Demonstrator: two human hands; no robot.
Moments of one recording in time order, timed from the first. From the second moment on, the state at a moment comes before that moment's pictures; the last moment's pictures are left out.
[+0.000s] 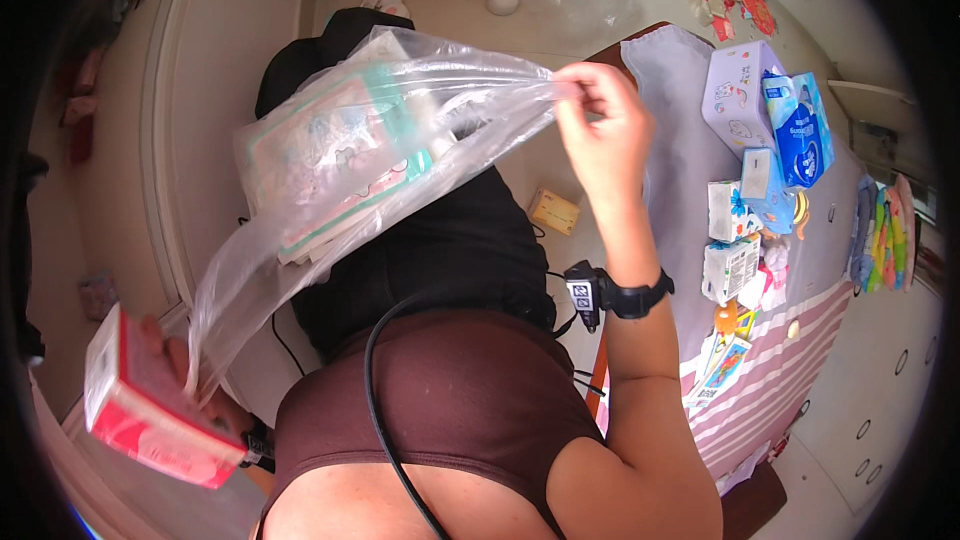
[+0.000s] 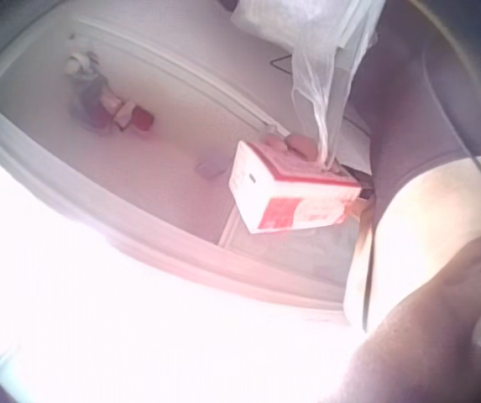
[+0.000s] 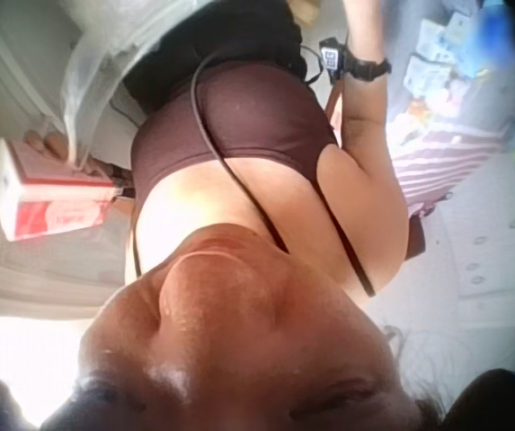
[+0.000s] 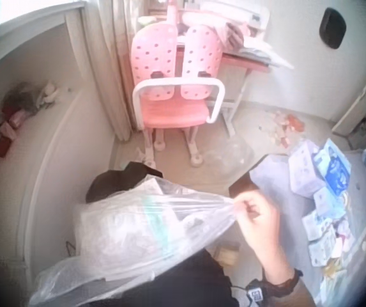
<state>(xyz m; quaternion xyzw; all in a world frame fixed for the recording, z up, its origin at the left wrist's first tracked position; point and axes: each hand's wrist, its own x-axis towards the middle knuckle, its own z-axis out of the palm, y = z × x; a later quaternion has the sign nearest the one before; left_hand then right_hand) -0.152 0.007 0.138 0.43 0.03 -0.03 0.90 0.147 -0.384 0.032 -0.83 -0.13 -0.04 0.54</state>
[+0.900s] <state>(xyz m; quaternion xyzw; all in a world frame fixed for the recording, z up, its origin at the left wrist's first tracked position) 0.023 -0.081 0.106 0.84 -0.09 -0.07 0.54 0.100 -0.446 0.055 -0.66 -0.05 0.03 0.75</state>
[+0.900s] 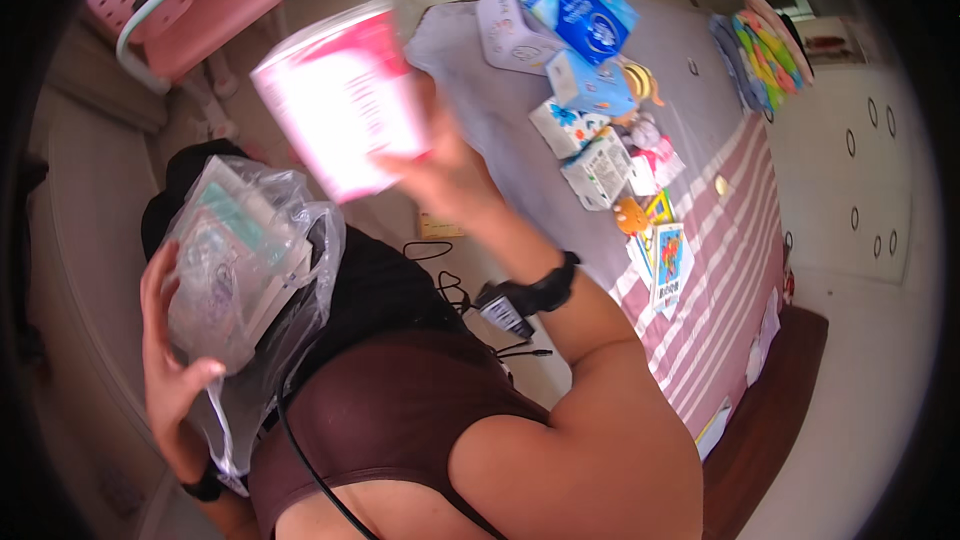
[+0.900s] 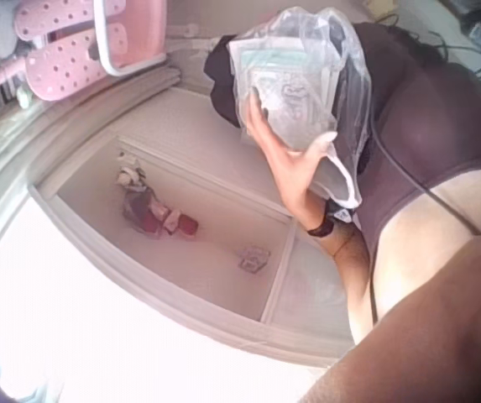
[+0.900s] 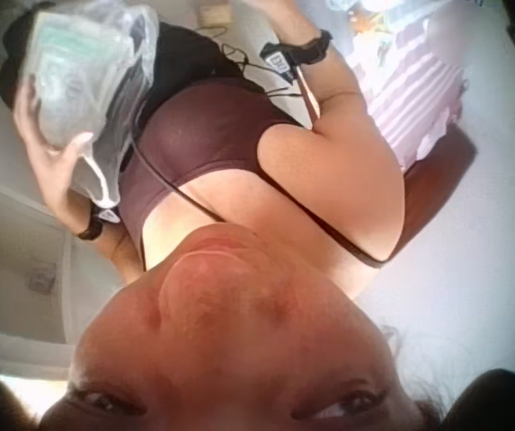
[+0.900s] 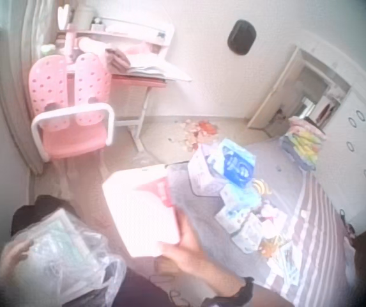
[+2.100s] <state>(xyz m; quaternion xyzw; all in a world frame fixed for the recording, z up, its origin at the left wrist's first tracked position) -0.109 -0.010 0.139 0.43 -0.08 0.00 0.90 0.129 -0.383 0.079 -0.92 -0.36 -0.02 0.12</state>
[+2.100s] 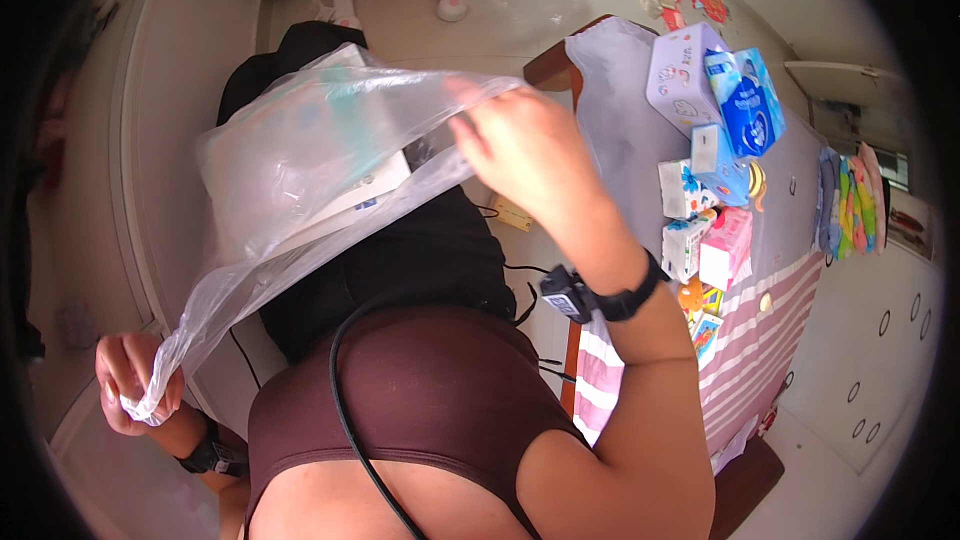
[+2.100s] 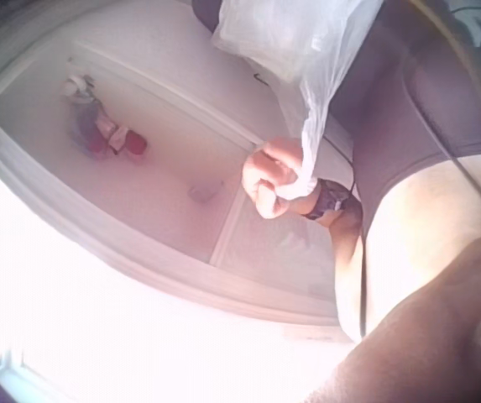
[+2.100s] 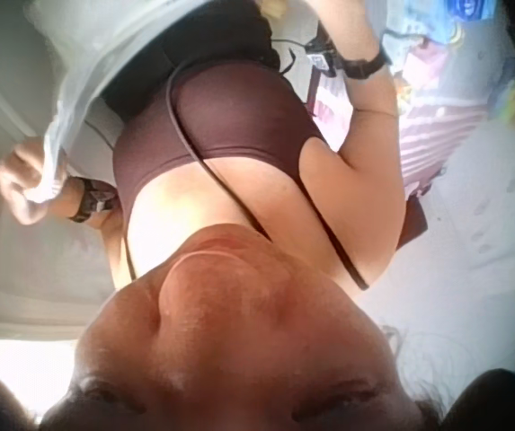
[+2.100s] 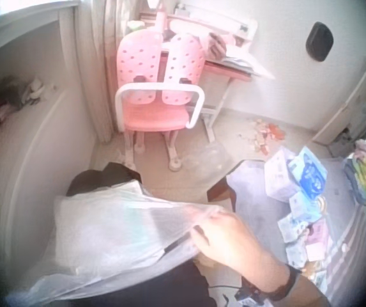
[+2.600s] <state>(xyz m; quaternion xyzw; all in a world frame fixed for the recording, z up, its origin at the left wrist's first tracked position) -0.079 -0.020 0.168 0.68 -0.20 0.23 0.67 0.094 -0.346 0.119 -0.81 -0.52 0.05 0.27</state>
